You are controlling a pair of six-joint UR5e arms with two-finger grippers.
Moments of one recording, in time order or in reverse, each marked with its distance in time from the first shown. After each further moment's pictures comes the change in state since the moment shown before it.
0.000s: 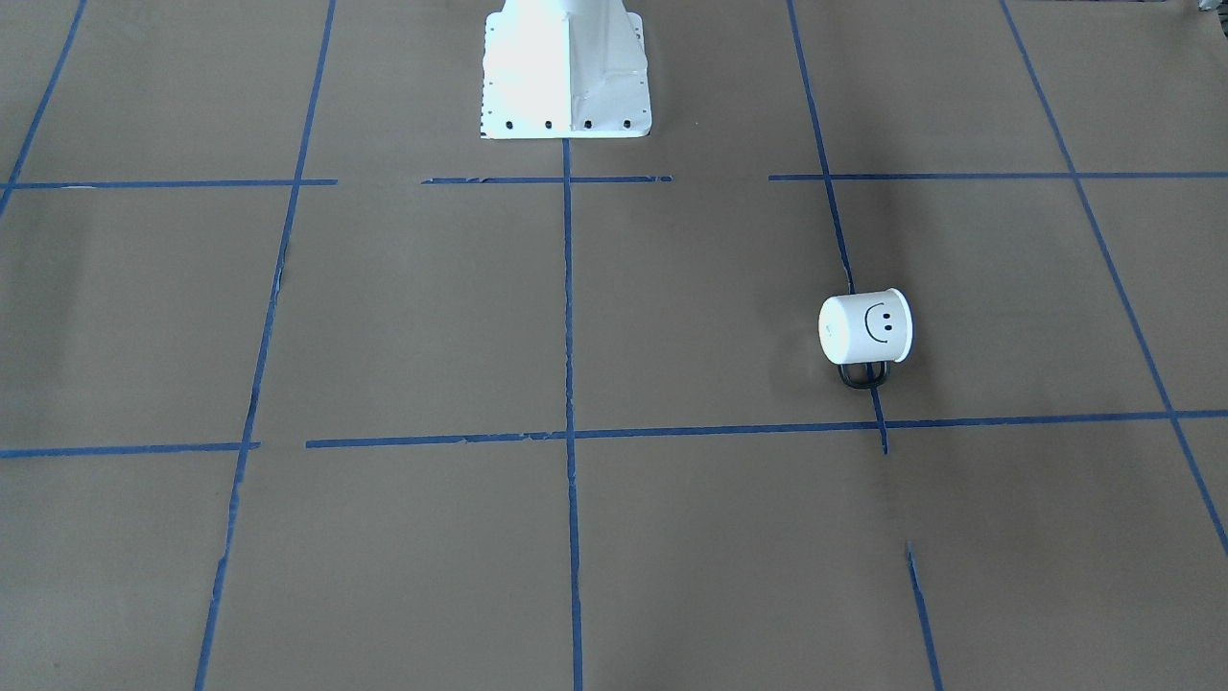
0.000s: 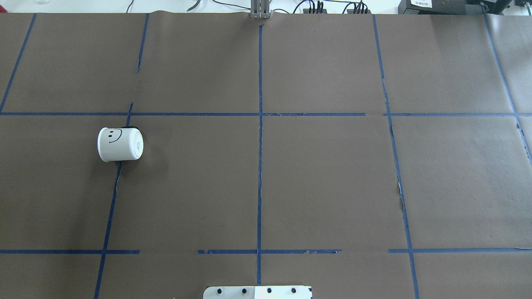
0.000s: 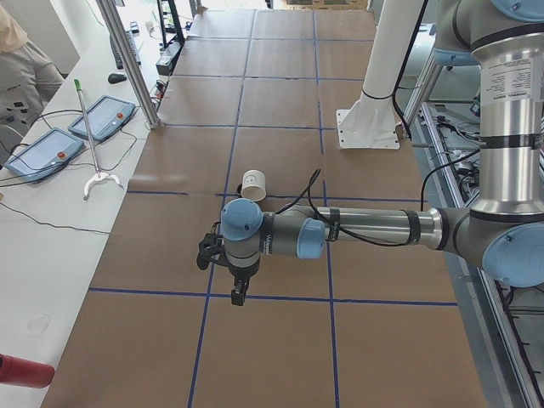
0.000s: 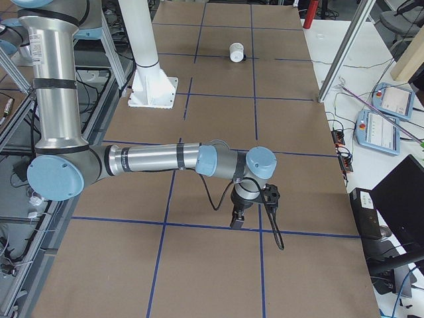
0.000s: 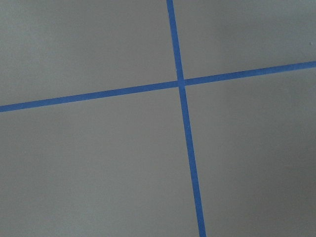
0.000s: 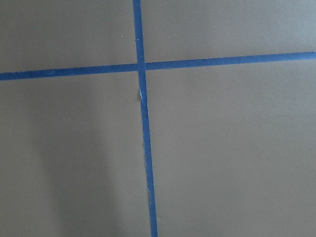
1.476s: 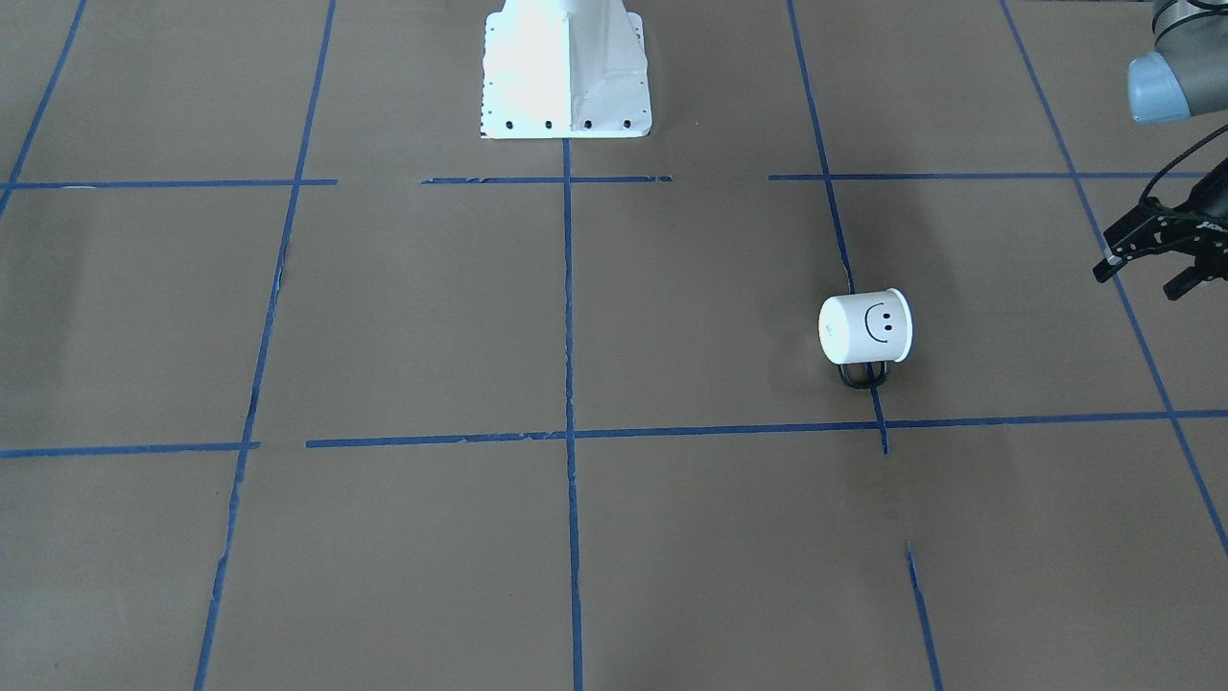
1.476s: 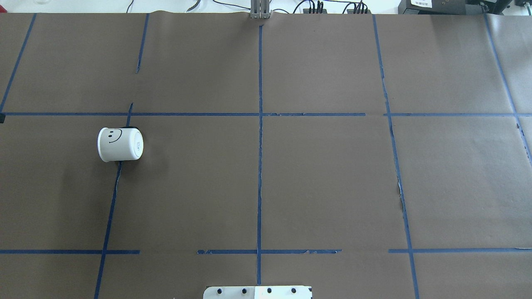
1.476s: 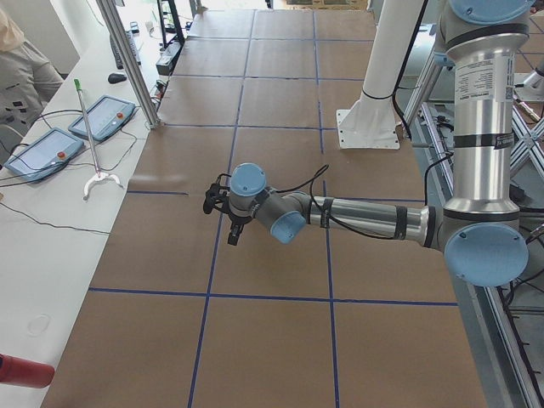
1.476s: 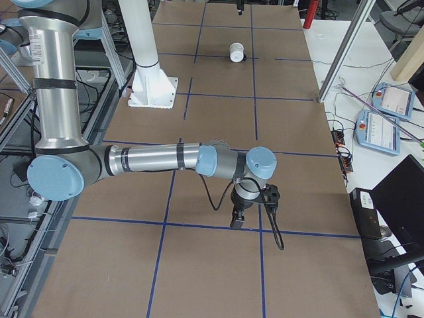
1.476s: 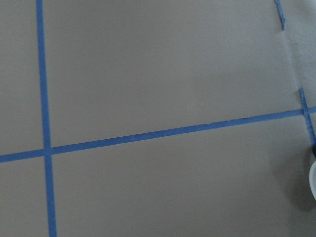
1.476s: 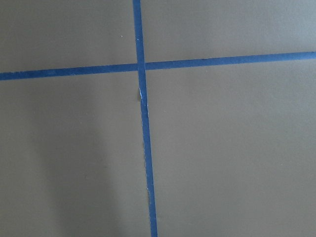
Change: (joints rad) left arm 0.315 -0.032 -0.011 -0.551 -0.029 -0.579; right arm 0.000 -0.001 0.000 0.000 0.000 0.000
